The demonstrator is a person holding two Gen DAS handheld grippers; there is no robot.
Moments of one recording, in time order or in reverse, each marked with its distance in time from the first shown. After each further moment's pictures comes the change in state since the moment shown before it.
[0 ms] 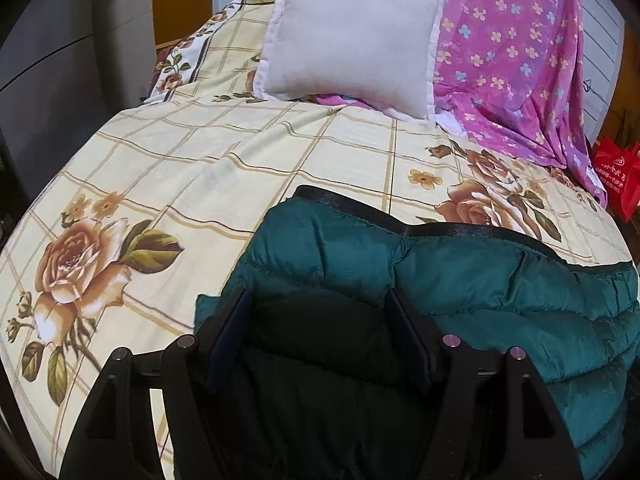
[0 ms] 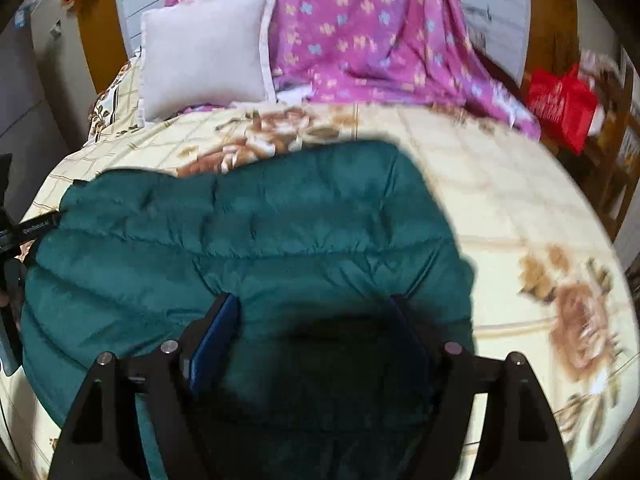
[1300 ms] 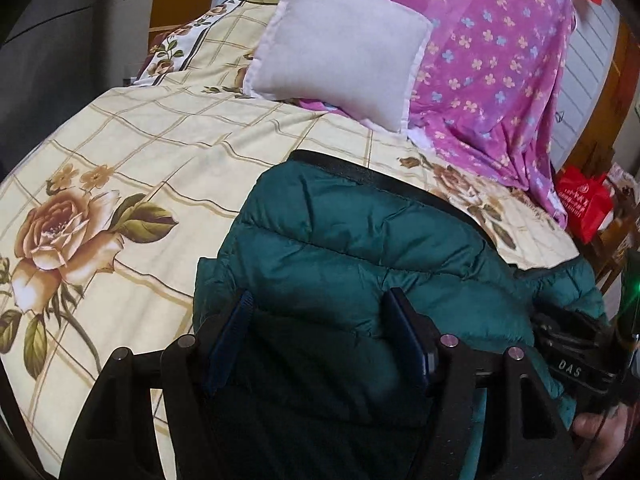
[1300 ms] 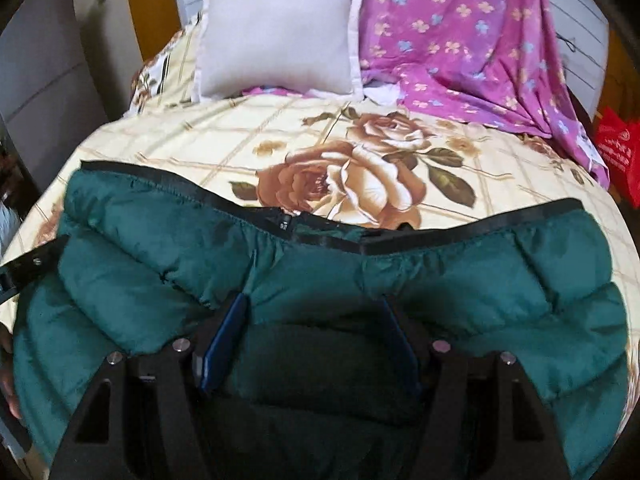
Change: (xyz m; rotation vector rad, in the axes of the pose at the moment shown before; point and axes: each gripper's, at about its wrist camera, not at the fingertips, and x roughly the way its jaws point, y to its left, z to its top) left arm -0.025 0.022 -0.018 -0.071 -0.012 -0.170; right arm 0.071 0.114 0.061 -0.166 0.051 0.109
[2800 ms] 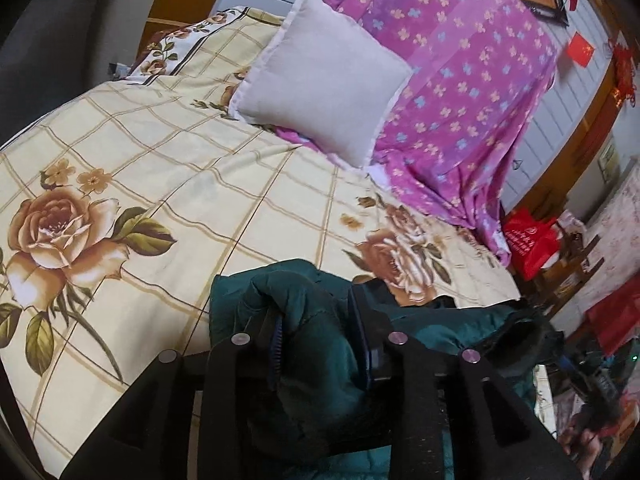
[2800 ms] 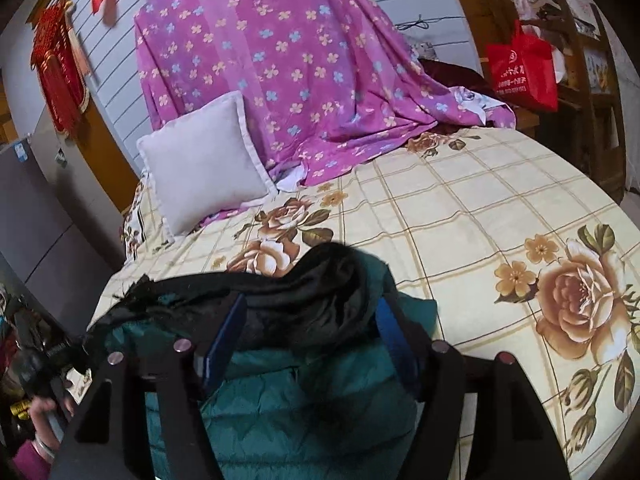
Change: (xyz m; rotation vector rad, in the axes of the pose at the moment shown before) left arm -0.062 0.036 0.021 -0.118 -0.059 -0.224; right arm -0.183 -0.144 -0.075 0.411 -0.318 0.047
